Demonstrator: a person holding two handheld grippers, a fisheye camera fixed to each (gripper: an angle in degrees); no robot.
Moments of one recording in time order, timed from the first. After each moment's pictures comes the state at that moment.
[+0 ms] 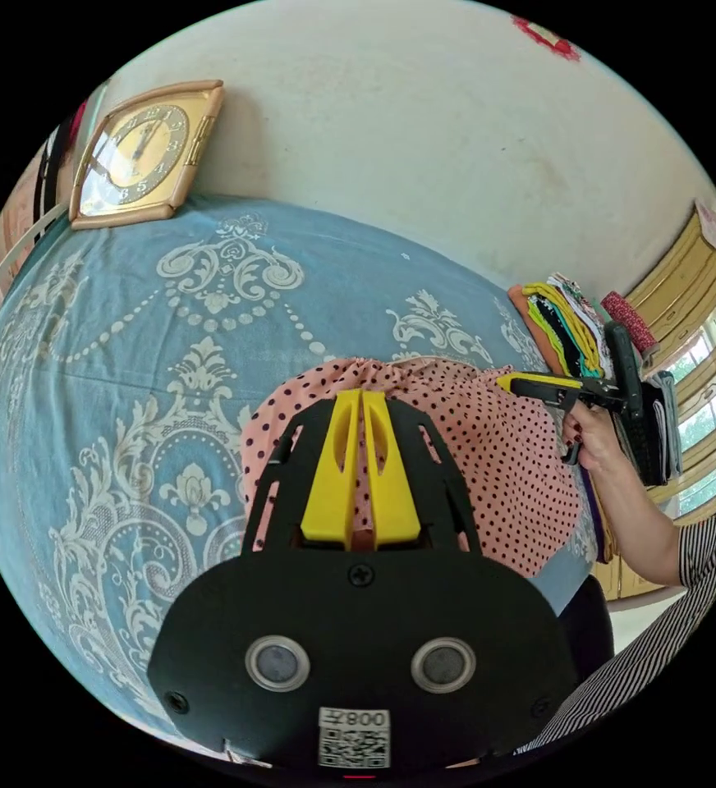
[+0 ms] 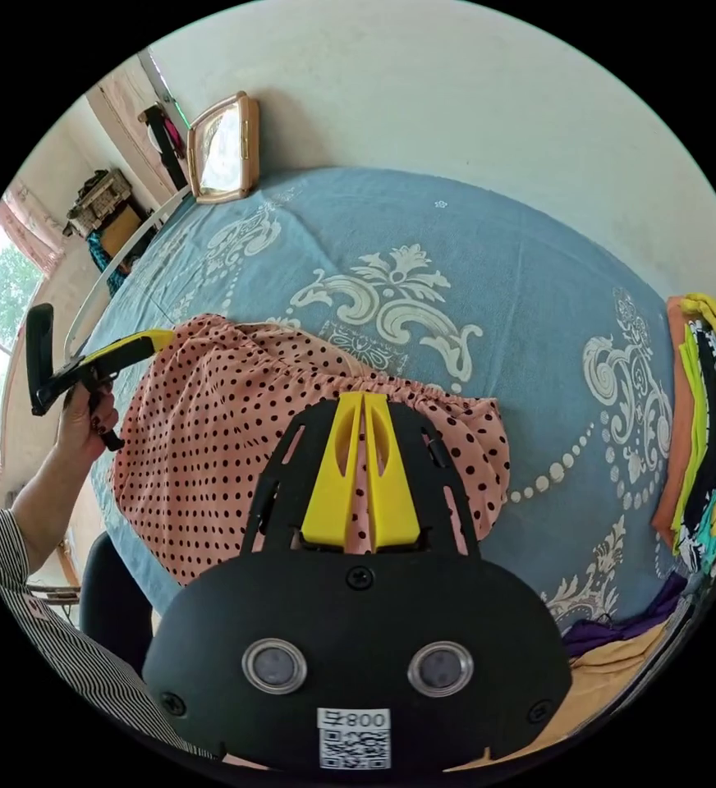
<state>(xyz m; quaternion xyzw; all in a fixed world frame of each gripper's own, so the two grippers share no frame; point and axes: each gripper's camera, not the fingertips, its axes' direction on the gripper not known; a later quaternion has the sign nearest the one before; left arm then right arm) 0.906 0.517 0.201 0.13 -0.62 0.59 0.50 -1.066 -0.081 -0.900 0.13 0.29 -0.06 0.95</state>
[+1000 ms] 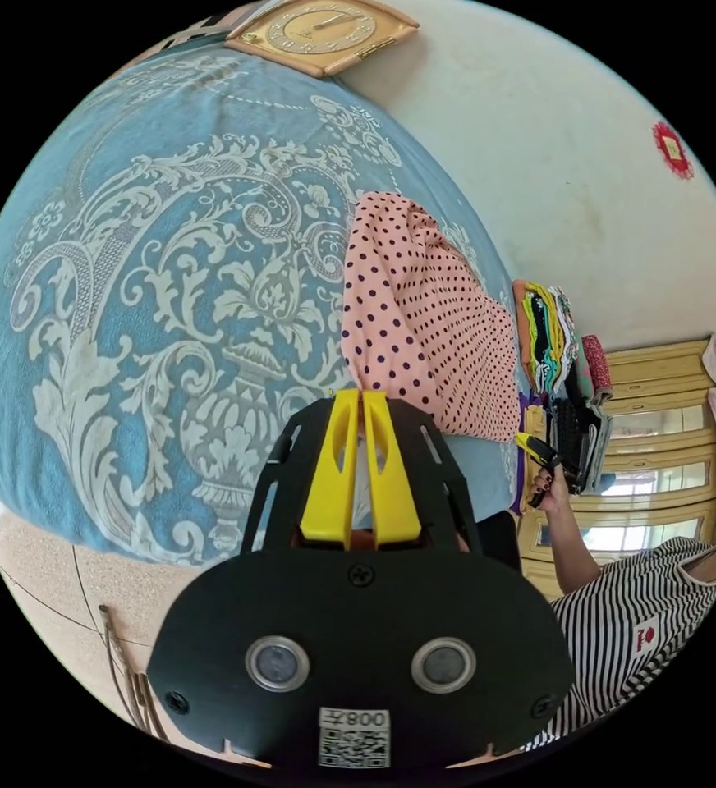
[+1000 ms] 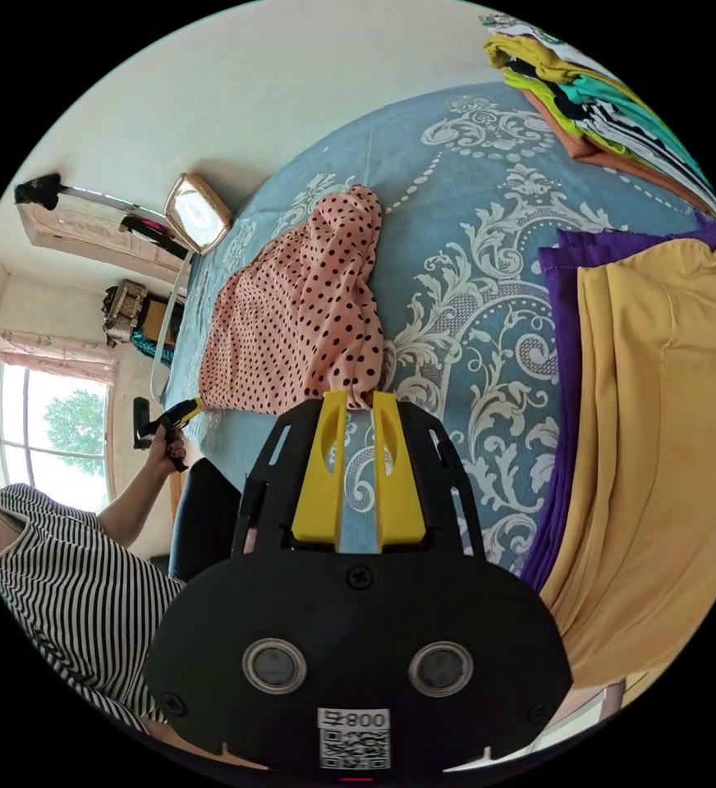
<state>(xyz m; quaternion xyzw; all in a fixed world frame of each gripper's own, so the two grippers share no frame) 0.820 0.610 -0.015 0.13 -0.58 0.44 0.68 -0.910 0.305 -0.997 0.16 0.09 0.11 0.98</state>
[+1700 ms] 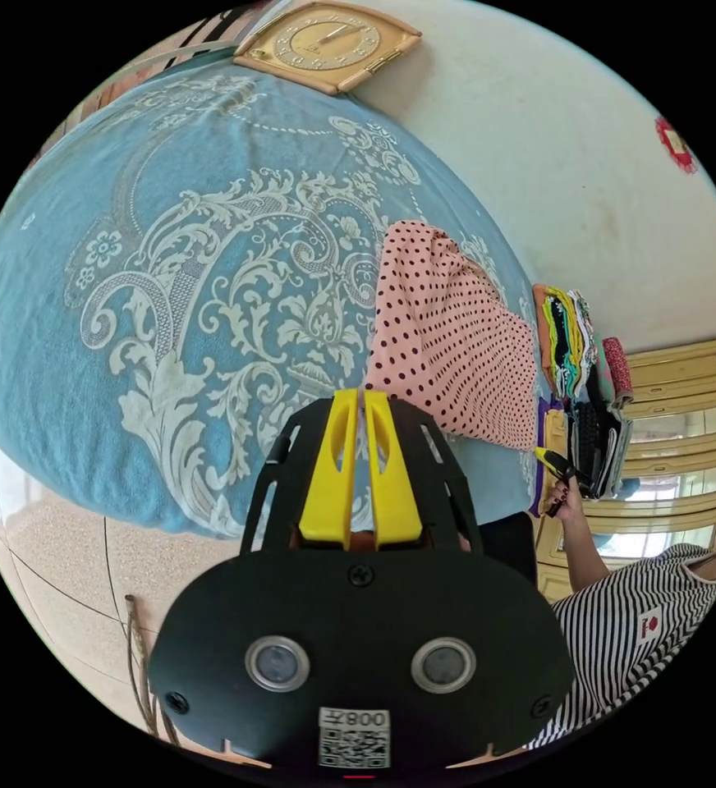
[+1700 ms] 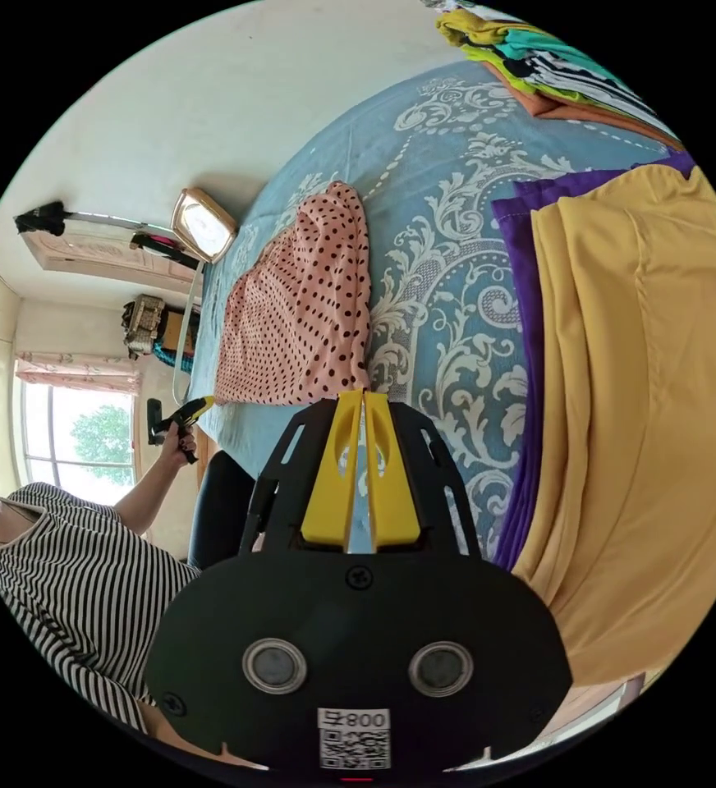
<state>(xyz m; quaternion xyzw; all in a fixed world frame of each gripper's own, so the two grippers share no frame) 0.835 0.661 0.013 0.16 -0.61 0.43 0.64 -0.877 0.397 -1.015 0.17 0.04 0.13 0.98</state>
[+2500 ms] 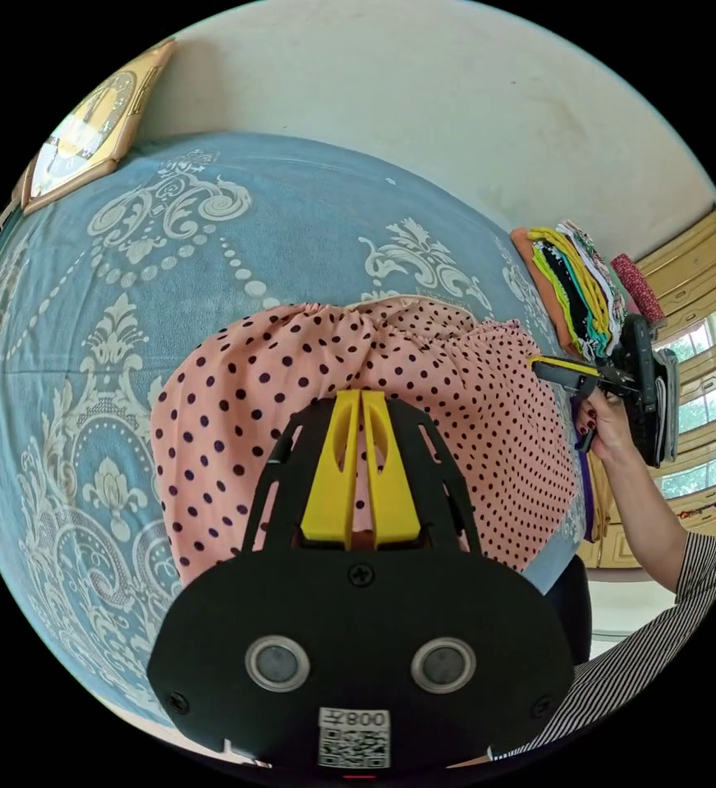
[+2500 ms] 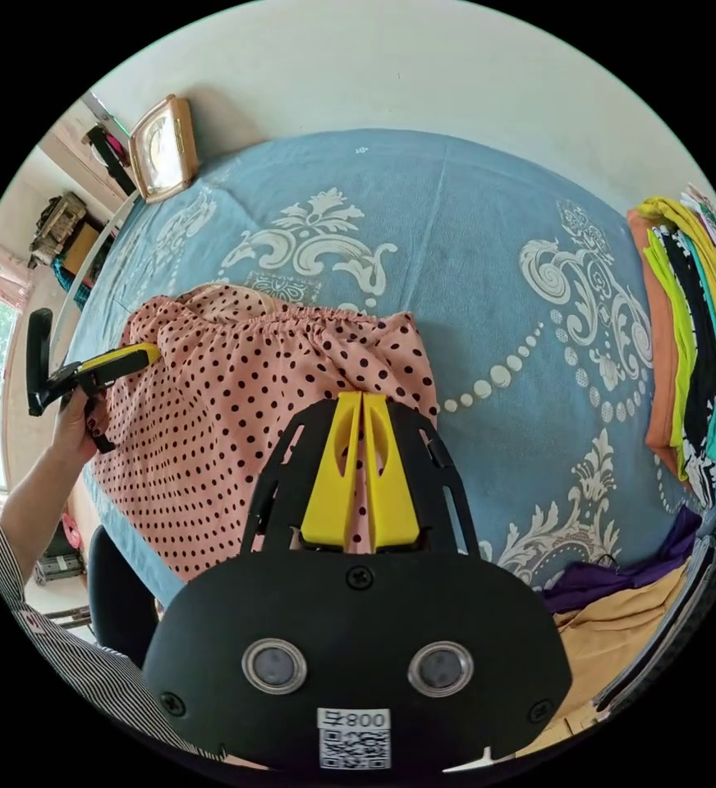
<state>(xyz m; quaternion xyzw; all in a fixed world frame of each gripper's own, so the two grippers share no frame) 0.839 0.596 0.341 0.06 -0.66 0.53 0.52 -0.959 0.153 -0.941 0.11 0.28 0.02 0.95</state>
